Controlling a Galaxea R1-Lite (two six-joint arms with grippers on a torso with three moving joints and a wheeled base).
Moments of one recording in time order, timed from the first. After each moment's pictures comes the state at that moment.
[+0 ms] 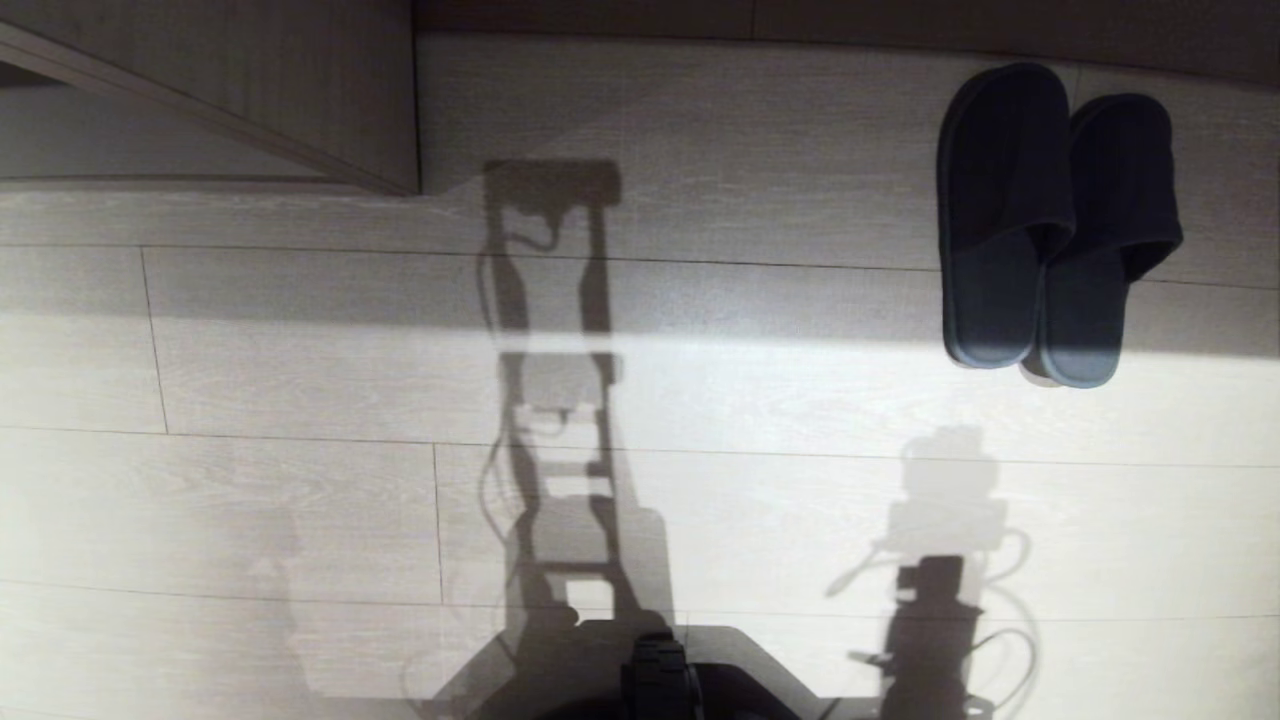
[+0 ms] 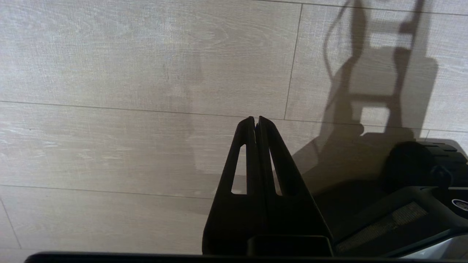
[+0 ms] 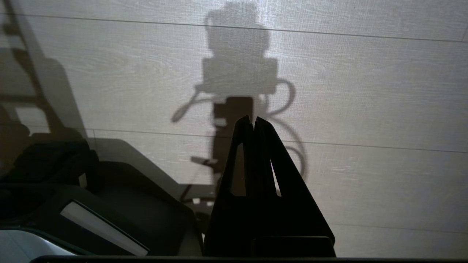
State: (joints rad) left arm 0.00 0.00 0.00 0.00 0.01 -0.05; right arm 0.00 0.00 0.00 0.00 0.00 0.03
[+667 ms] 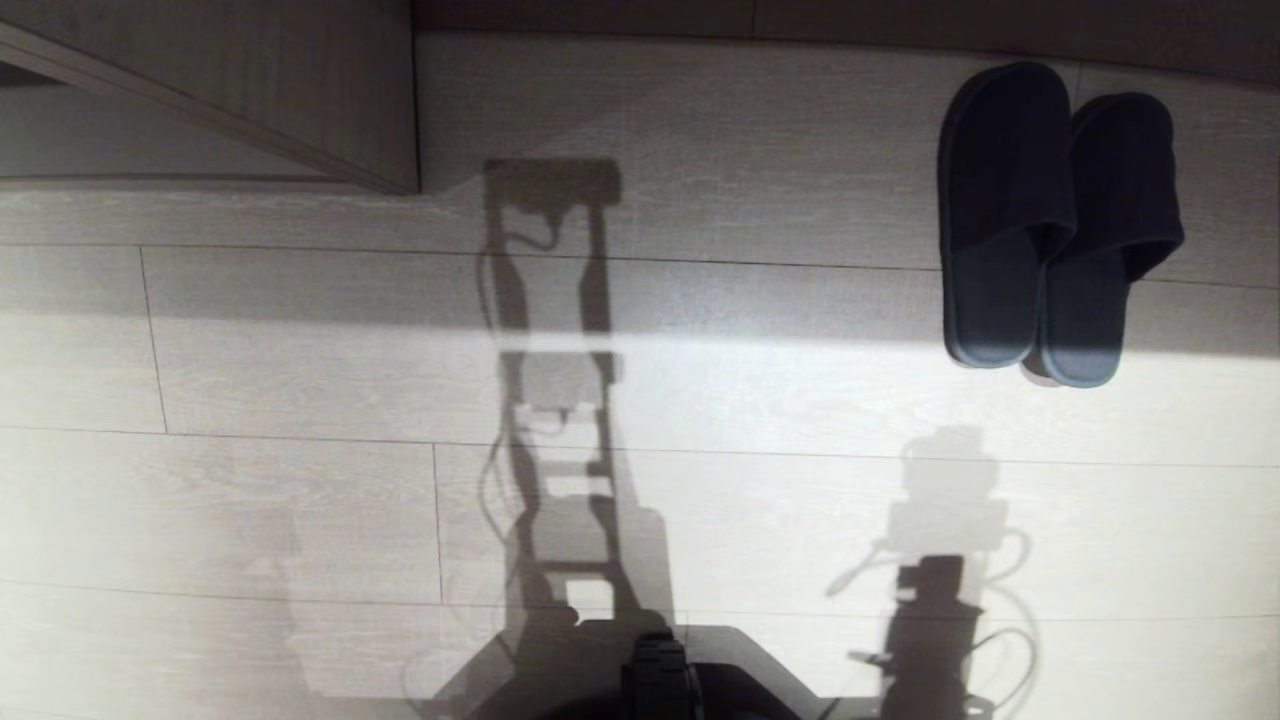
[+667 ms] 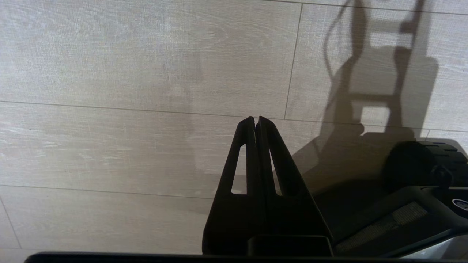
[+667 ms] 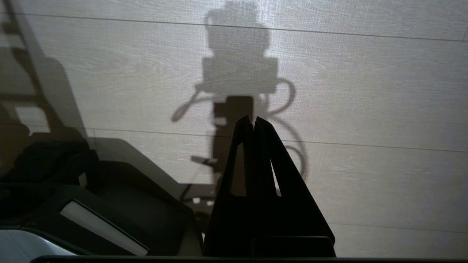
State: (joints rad) left arm 0.00 0.00 0.00 0.00 0.01 -0.05; right arm 0.00 0.00 0.00 0.00 0.00 0.03
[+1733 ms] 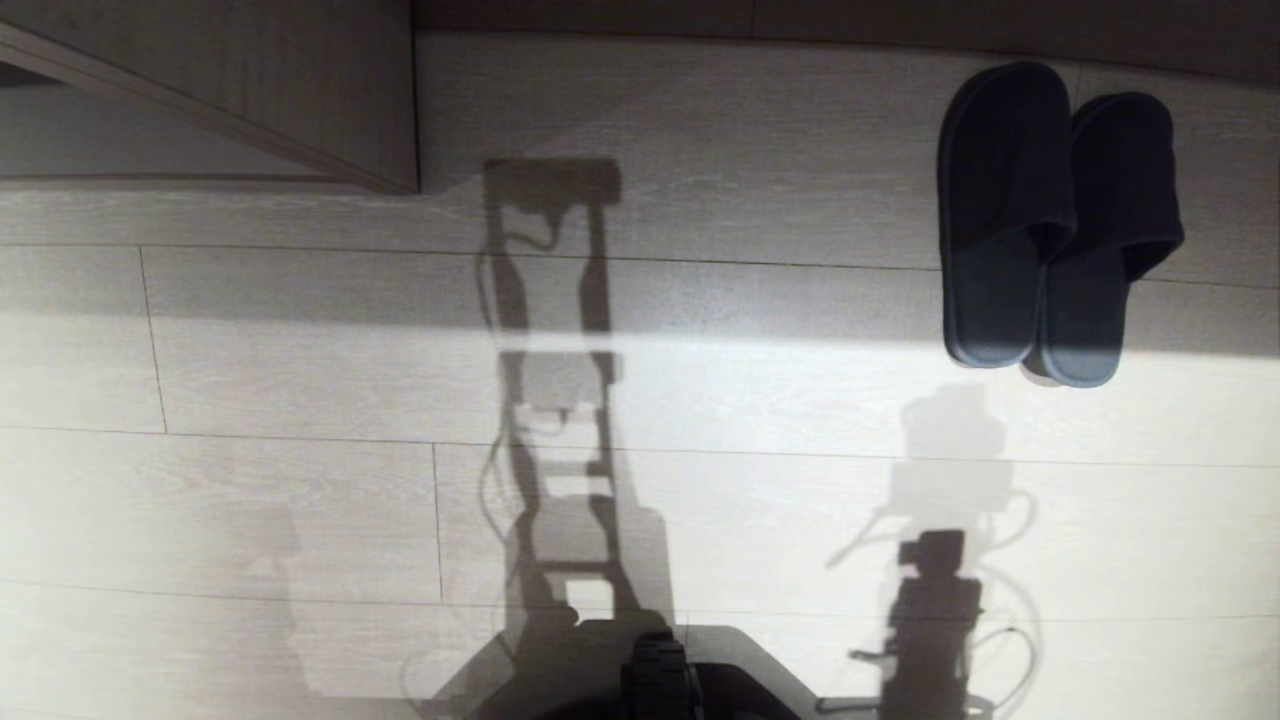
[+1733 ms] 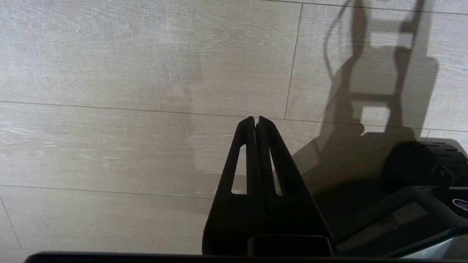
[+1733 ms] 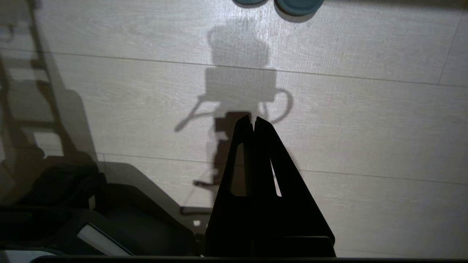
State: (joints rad) left arm 0.00 0.00 0.00 0.00 0.01 -0.05; right arm 0.00 0.04 -0.18 0.06 0.01 0.01
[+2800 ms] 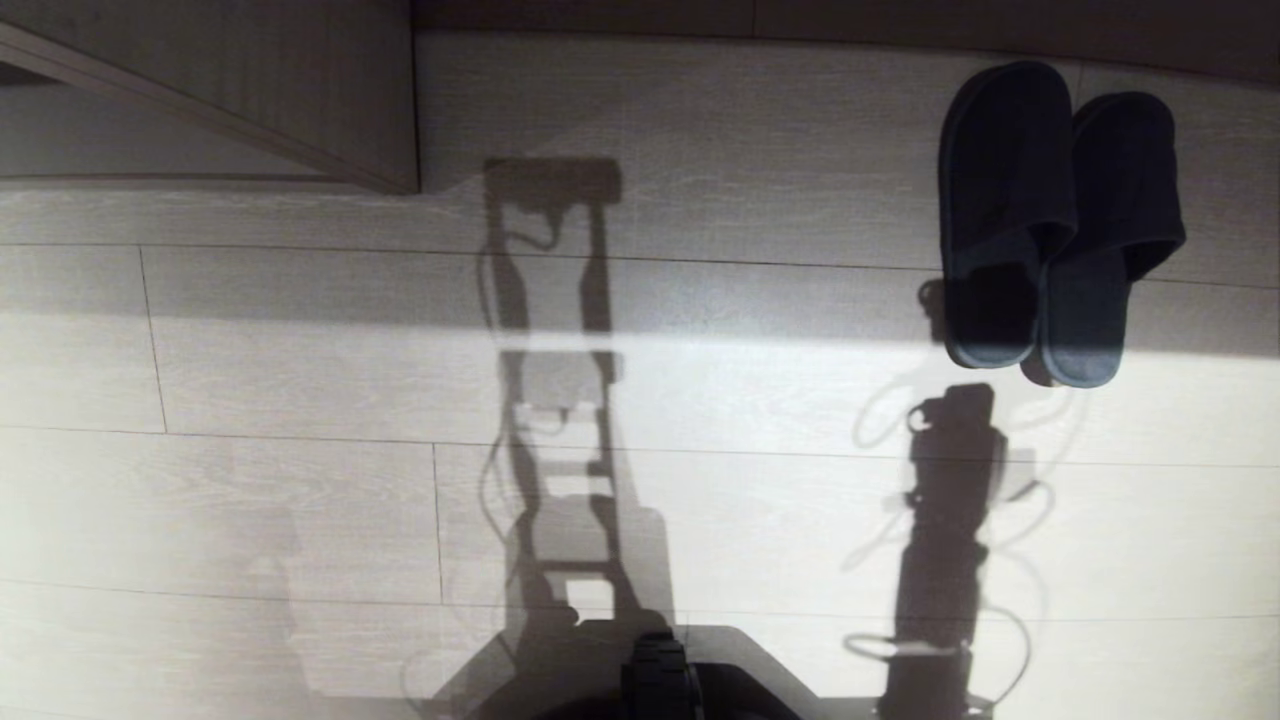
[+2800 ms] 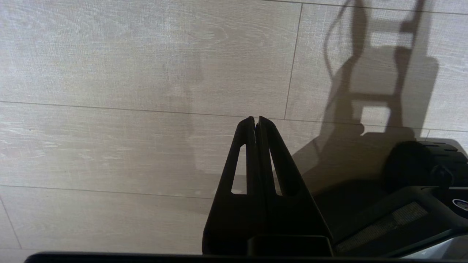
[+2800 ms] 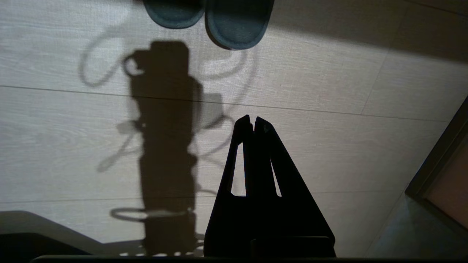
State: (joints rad) left arm 0.00 0.00 0.00 0.00 0.01 -0.05; right arm -0.01 0.79 -0.35 -0.35 -0.23 -0.14
